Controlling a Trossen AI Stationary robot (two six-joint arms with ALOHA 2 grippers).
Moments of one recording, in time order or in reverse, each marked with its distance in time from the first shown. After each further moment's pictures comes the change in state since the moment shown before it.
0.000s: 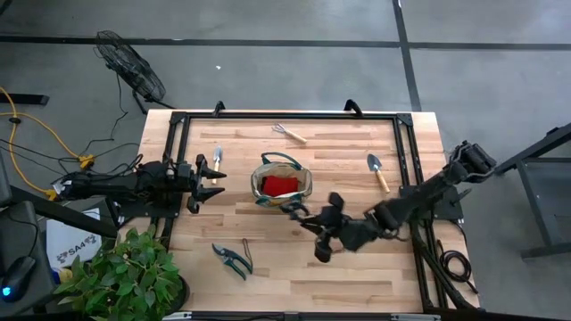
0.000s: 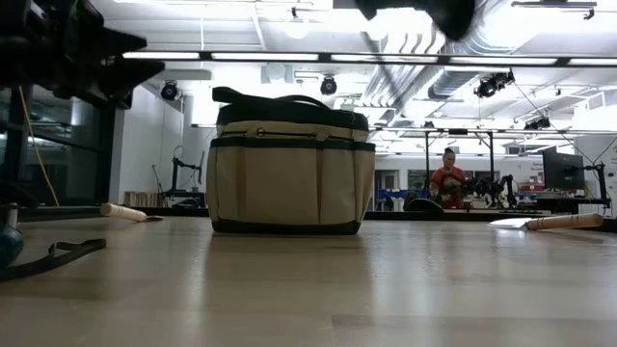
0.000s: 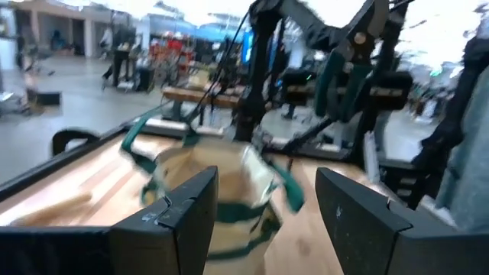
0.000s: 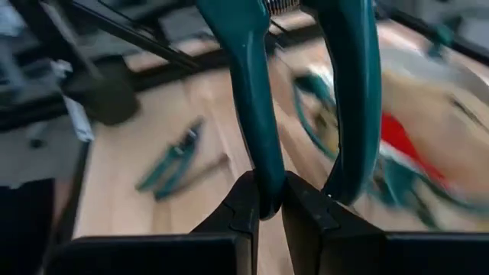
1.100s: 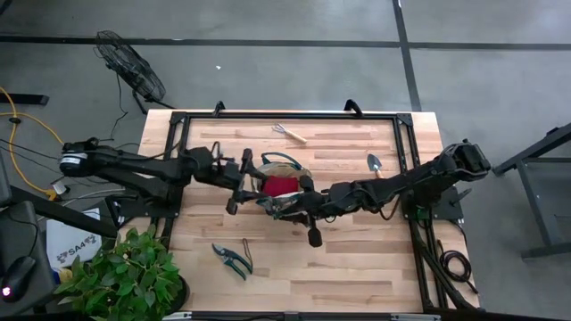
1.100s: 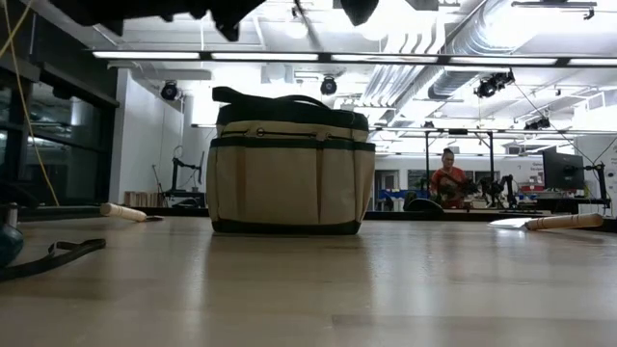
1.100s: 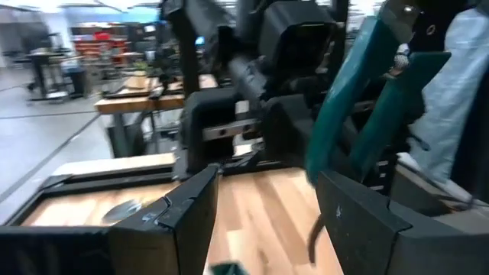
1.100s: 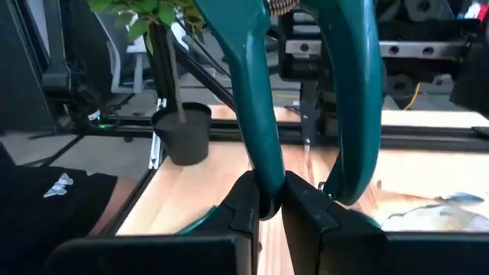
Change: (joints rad) left arm 0.000 1.020 0.587 0.351 0.238 0.178; right arm -0.243 0.030 0.001 0.364 -0.517 -0.446
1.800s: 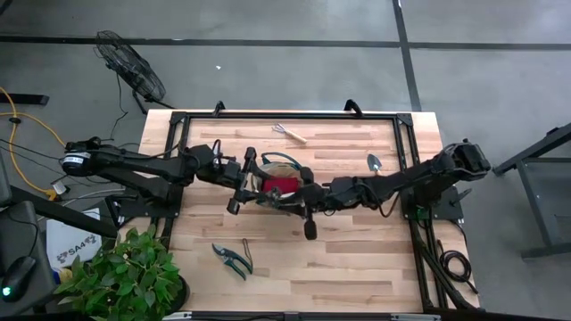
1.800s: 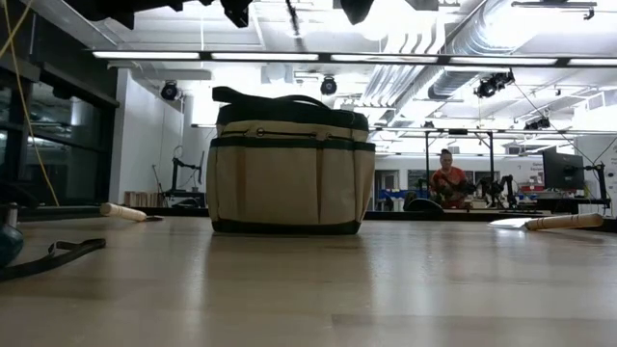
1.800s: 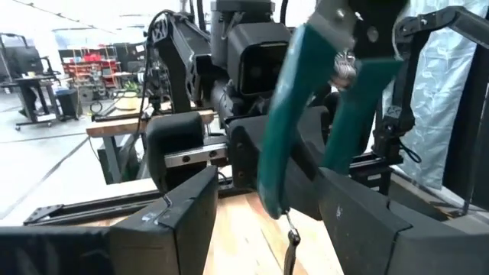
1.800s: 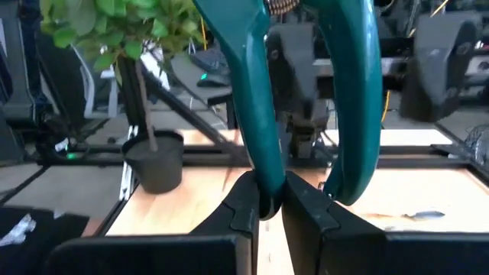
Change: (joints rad) left arm 0.000 0.028 0.040 0.043 0.022 0.021; right arm -0.037 0.007 0.000 0.087 0.054 -0.007
